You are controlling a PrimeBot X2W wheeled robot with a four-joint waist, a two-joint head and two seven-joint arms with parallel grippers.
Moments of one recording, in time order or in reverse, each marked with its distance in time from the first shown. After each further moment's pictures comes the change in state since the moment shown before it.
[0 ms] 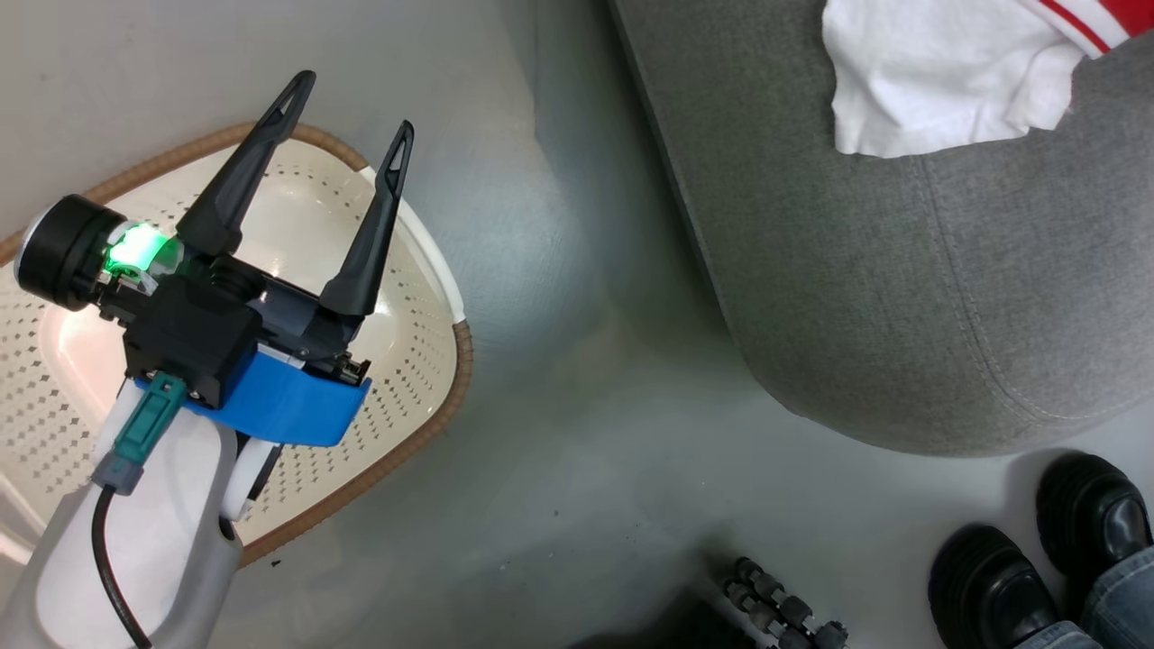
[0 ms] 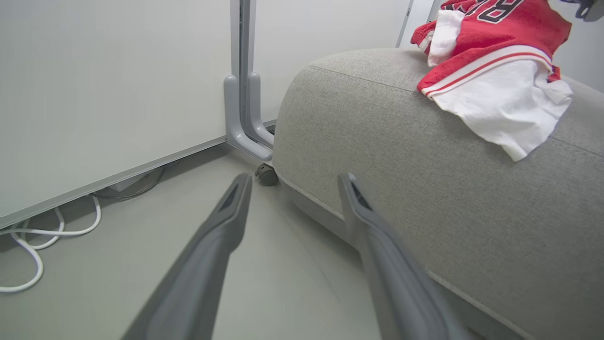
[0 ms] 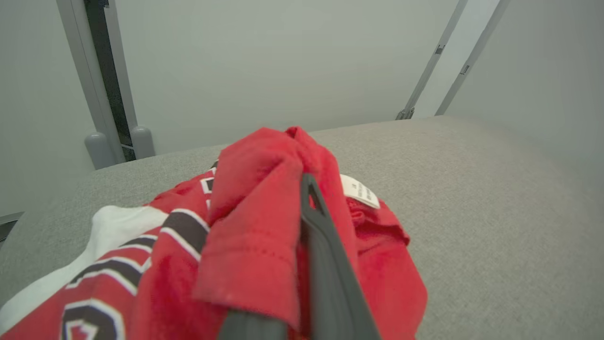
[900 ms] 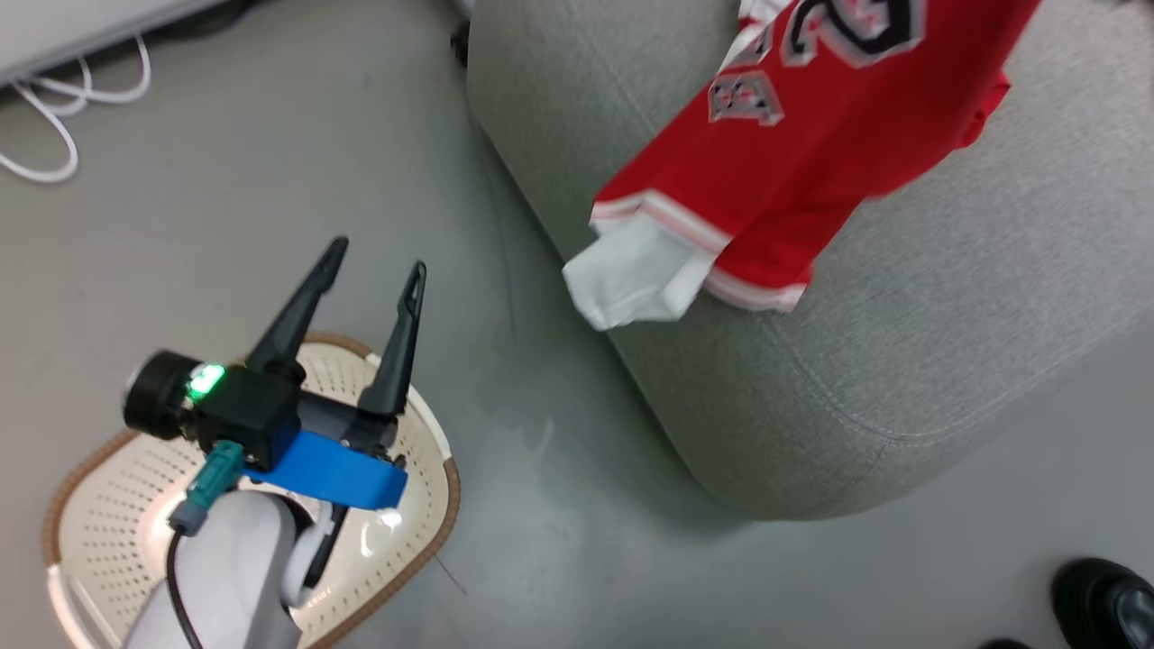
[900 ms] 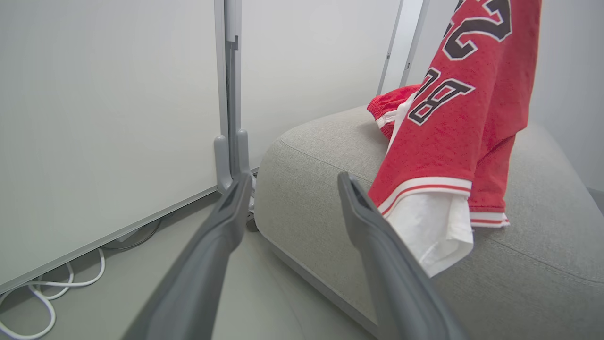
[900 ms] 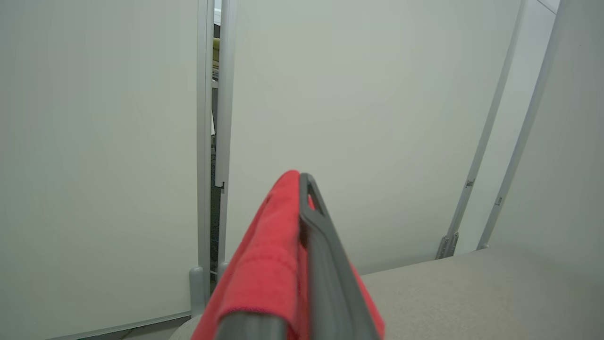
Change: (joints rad) left arm 0.180 -0.136 0.041 0.200 -0.052 0.000 -0.050; right arm 0.031 0.049 0.360 -0.092 0.144 0.000 0.007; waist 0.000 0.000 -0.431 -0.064
